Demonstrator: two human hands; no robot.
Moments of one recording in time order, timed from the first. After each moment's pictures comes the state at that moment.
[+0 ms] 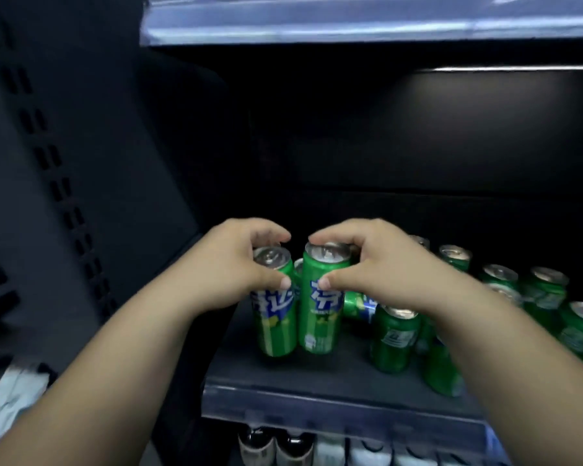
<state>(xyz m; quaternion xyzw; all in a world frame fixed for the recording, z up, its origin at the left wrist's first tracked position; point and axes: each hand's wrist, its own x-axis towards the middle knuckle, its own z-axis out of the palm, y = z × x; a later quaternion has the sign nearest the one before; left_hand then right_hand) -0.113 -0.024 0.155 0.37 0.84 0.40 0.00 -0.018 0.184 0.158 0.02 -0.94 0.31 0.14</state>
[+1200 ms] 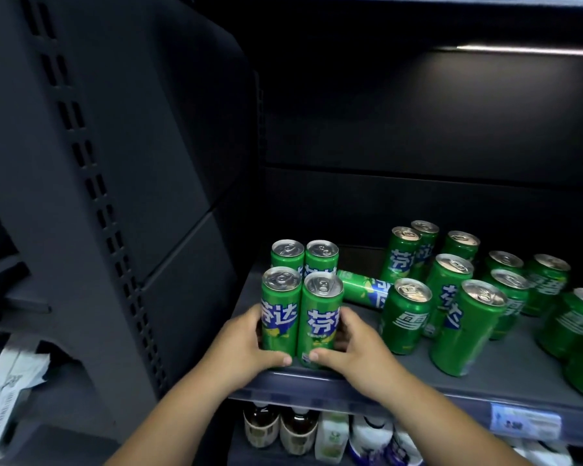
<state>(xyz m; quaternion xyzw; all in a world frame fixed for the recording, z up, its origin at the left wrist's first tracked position) -0.132 -0.041 -0.032 0.29 0.82 0.48 0.11 -0.025 0.161 -0.034 -0.10 -0.85 0.51 0.09</state>
